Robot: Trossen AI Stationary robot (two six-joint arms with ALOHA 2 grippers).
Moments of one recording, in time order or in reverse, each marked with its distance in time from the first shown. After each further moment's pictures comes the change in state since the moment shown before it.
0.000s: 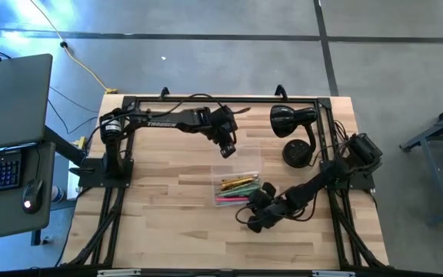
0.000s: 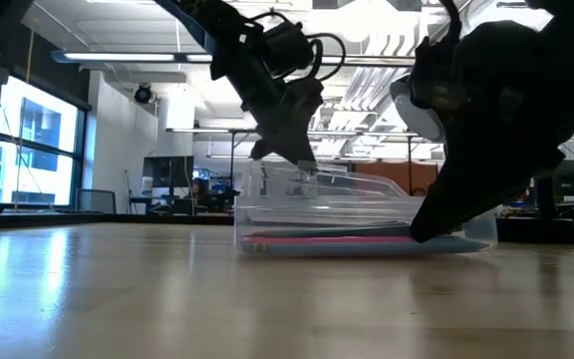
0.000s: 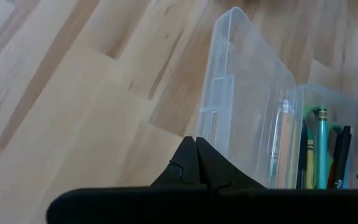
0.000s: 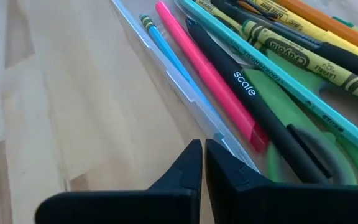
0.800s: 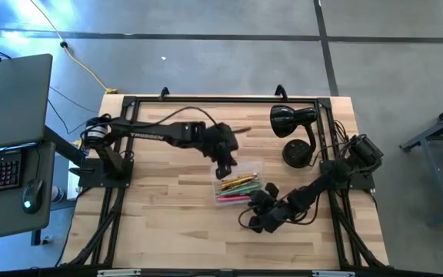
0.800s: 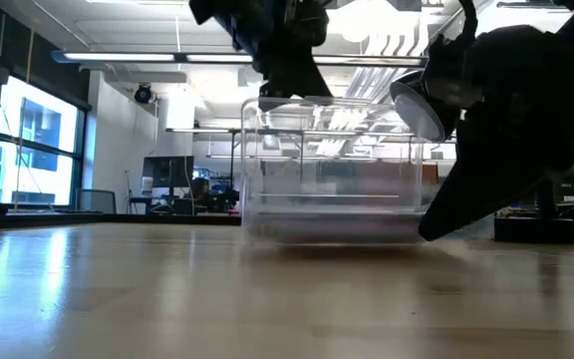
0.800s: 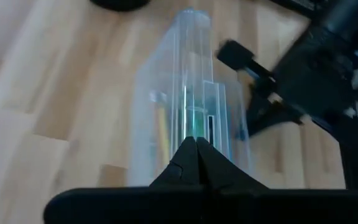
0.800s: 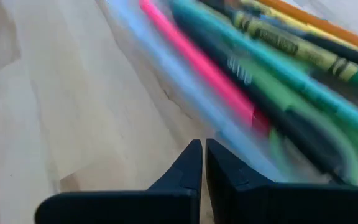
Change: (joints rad) left arm -0.193 -0.142 0.001 -0.032 0.008 -0.011; right arm 0.057 0.000 -0.002 -0.023 0.064 0.077
